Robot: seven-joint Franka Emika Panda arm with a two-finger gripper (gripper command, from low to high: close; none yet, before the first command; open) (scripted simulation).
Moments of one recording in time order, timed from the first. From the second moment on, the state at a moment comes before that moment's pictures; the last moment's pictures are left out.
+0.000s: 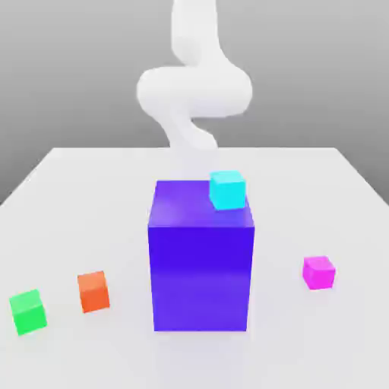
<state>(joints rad) 0.07 -0.72 0.00 -2.36 0.01 2.36 0.71</state>
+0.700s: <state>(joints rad) 0.64 -0.01 0.16 -2.85 0.00 2.87 -0.08</state>
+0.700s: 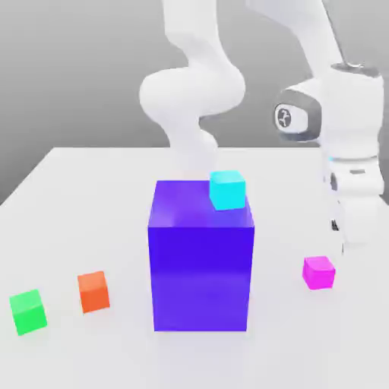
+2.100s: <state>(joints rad) 0.32 0.04 -0.40 -2.42 0.49 2.66 -0.89</state>
